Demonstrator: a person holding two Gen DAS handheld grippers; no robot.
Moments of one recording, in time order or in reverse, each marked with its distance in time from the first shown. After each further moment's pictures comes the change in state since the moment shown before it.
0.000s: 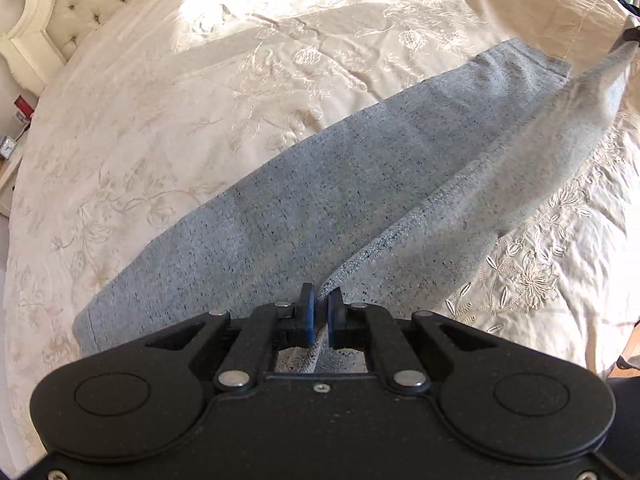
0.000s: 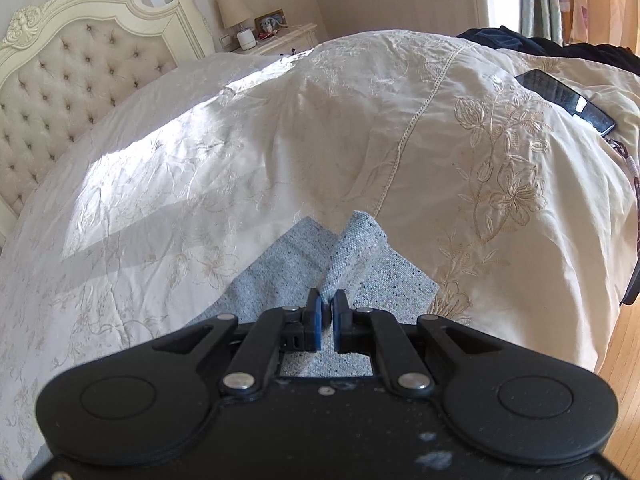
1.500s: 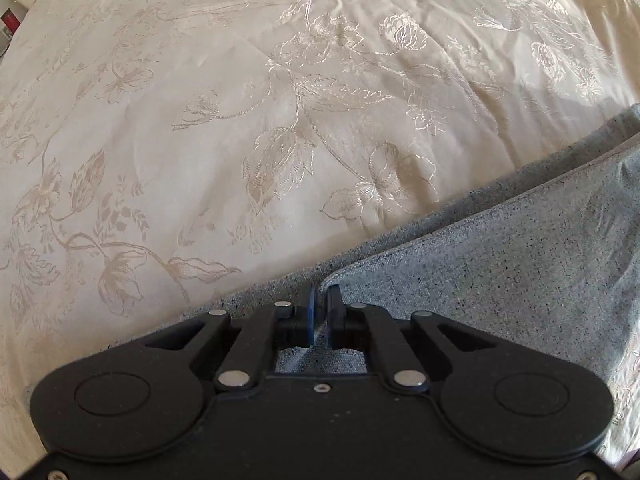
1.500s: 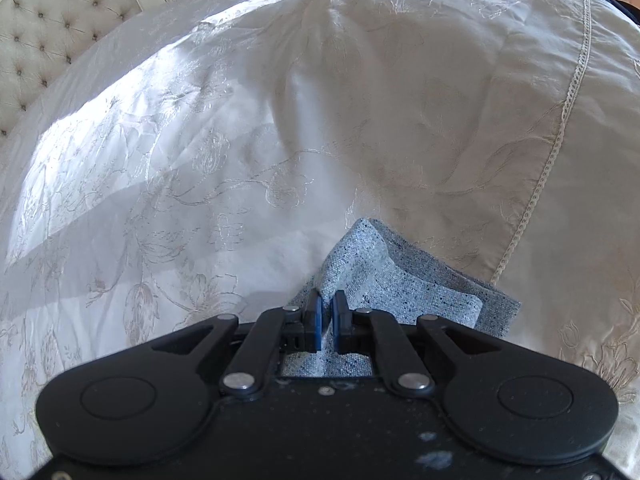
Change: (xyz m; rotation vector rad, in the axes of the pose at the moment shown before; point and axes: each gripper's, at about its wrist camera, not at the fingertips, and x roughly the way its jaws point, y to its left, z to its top) left arm 0.177 0.090 0.121 -0.219 0.211 -0.053; right arm 0.226 0.087 0.045 0.005 0.176 -0.100
